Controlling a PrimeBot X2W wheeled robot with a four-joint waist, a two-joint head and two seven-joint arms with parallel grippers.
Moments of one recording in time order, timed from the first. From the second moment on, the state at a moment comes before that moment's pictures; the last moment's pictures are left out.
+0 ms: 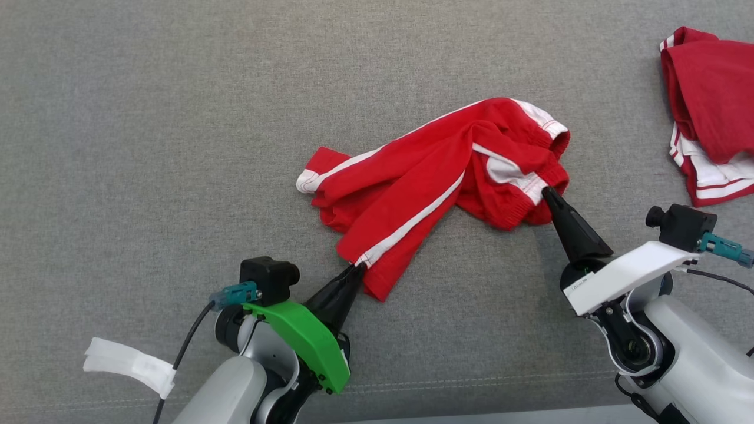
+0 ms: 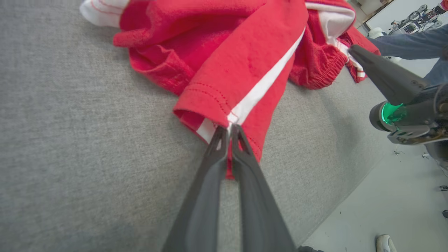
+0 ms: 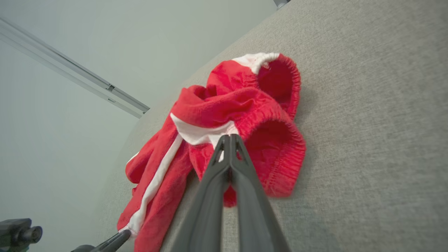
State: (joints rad) left arm -0.31 0.19 -0.61 0.25 -0.75 -0.13 0.08; right arm -0.40 -0.45 0.59 0.23 1.20 0.13 -0.26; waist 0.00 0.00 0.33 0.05
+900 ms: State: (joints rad) left arm -0.24 0.28 -0.56 0.13 -0.80 -0.08 0.02; right arm -0.19 -0.44 0.36 0.03 0.95 0.13 -0.26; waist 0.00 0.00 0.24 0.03
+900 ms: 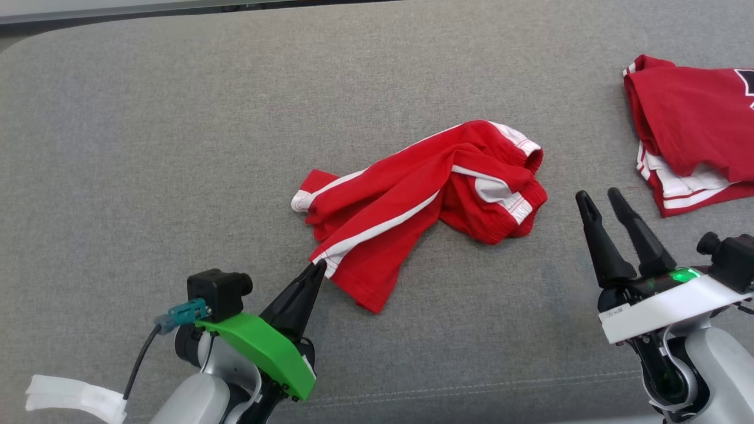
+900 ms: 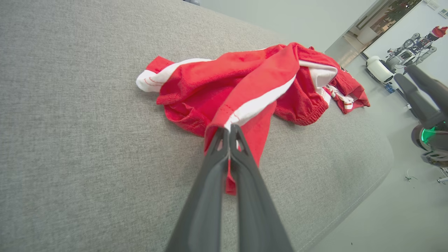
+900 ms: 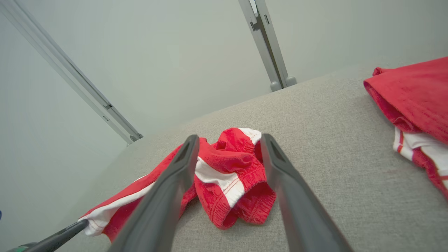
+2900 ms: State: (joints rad) left arm -0.16 0.26 -0.62 0.26 -0.85 -0.06 0.03; right arm 0.06 -0.19 0.19 0.07 0.37 0.13 -0.26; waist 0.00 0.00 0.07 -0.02
